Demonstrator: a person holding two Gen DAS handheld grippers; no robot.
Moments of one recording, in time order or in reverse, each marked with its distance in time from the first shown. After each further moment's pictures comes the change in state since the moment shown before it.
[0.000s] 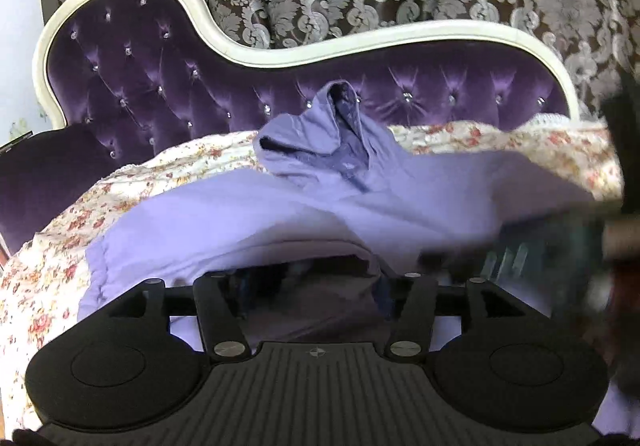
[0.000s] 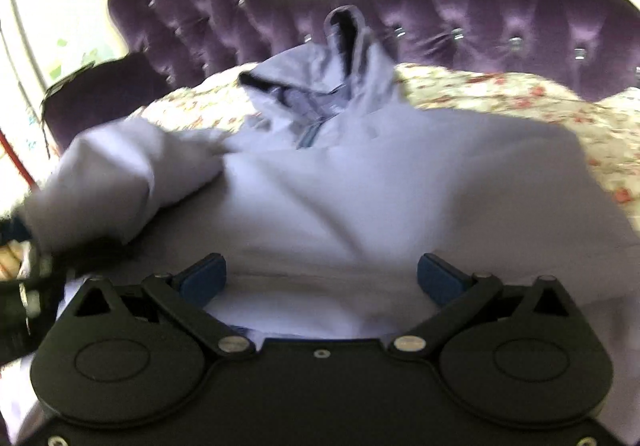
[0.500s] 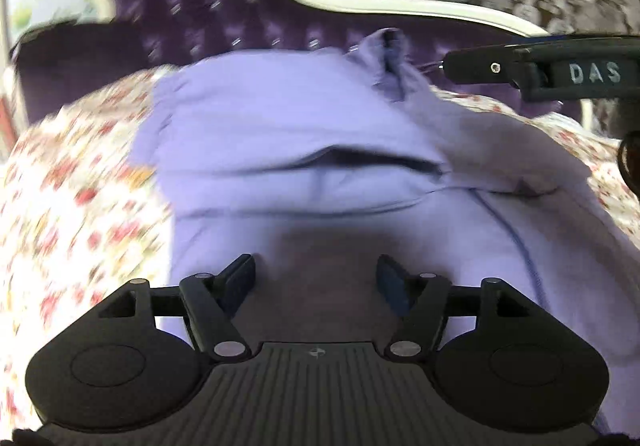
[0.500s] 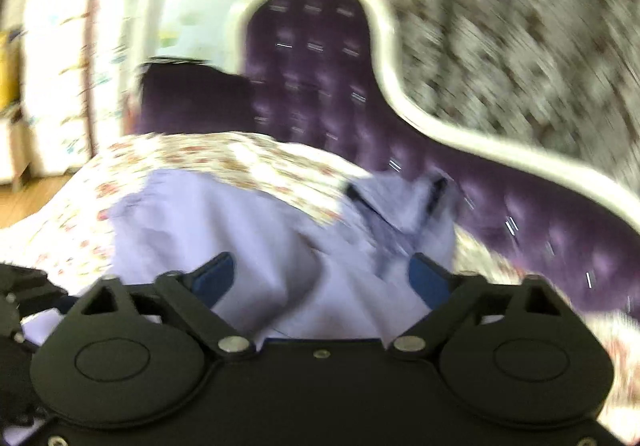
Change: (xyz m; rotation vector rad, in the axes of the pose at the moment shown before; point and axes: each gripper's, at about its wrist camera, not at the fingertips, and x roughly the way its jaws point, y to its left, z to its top) left arm -0.036 0.046 -0.072 -0.266 0.119 -0.014; right arm -0.068 0.110 0.005 -0.575 -0.263 0.039
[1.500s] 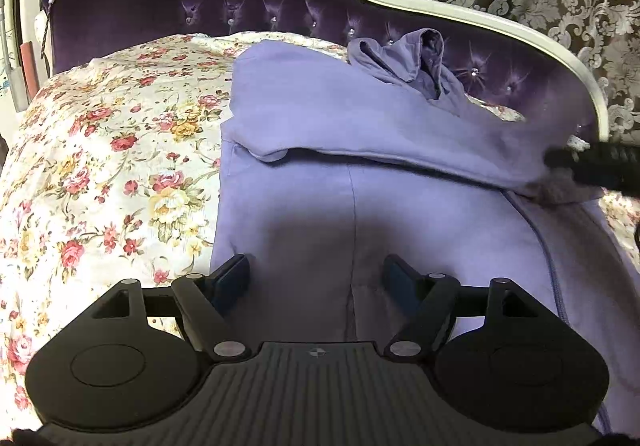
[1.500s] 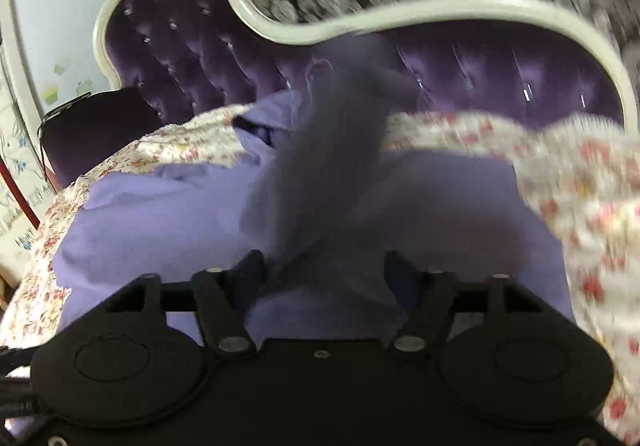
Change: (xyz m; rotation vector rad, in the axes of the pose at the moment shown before) left arm -0.010 0.032 -0.013 -0.109 0.031 -0.003; right arm 0.001 -0.085 -0.083 0.579 0.180 -0.128
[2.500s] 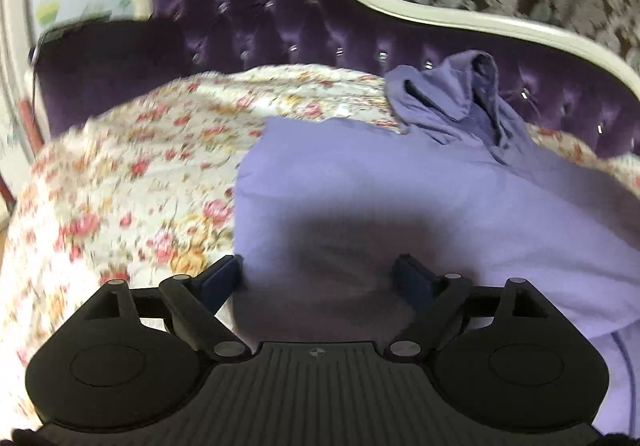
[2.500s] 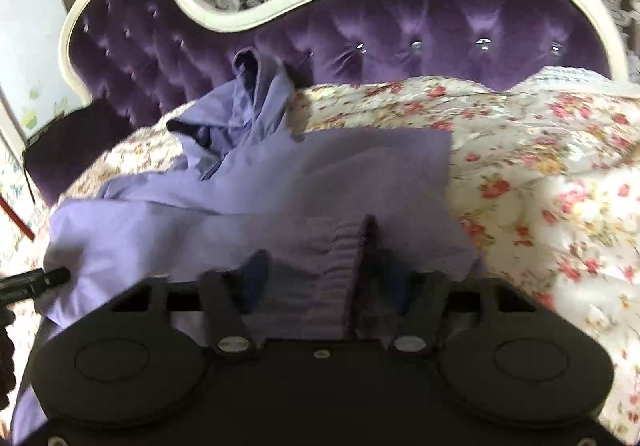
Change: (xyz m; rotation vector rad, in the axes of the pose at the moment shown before) left arm 0.068 0.020 0.074 0.044 -0.045 0.117; right arm 0.028 -0.089 0.027 0.063 0.083 0.027
